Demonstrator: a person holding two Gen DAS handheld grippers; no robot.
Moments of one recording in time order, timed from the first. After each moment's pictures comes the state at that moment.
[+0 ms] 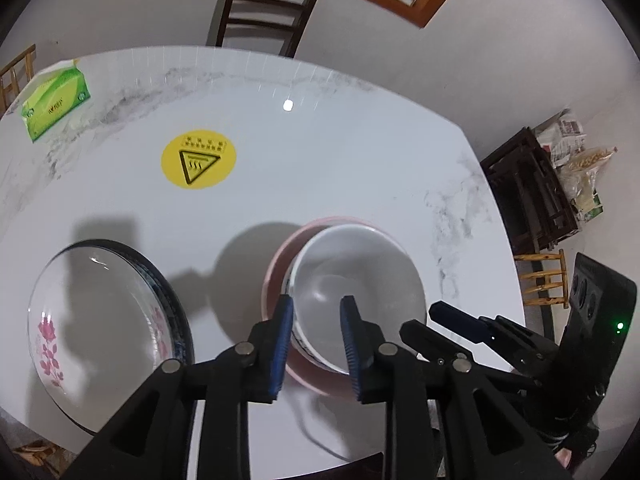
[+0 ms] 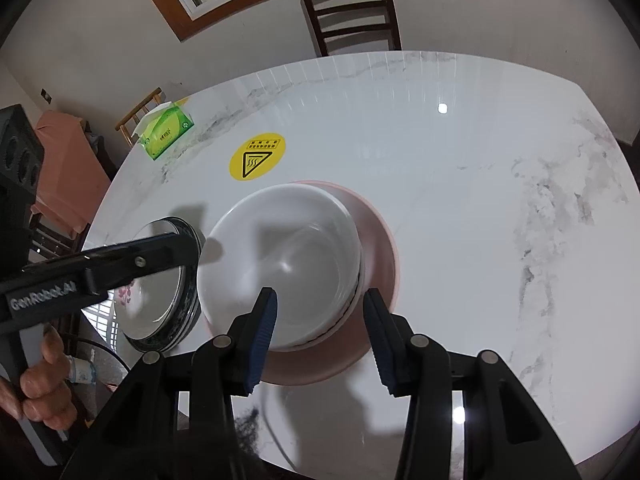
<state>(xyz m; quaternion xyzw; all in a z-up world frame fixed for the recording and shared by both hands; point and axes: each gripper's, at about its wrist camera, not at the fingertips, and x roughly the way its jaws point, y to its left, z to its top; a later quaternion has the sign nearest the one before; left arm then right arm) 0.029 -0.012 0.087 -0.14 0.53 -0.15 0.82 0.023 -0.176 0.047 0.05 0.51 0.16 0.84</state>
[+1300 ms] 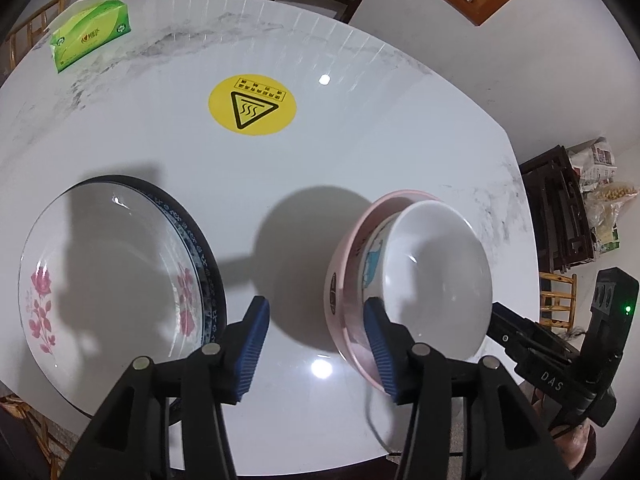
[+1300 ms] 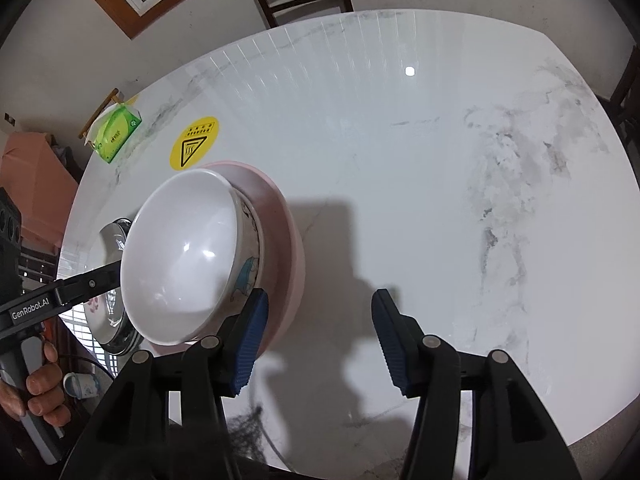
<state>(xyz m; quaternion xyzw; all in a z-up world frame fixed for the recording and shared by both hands) 0.038 0.017 0.032 -0.18 0.59 -0.09 0.78 0.046 -0.220 0.015 0.08 0.57 0.10 0.81</state>
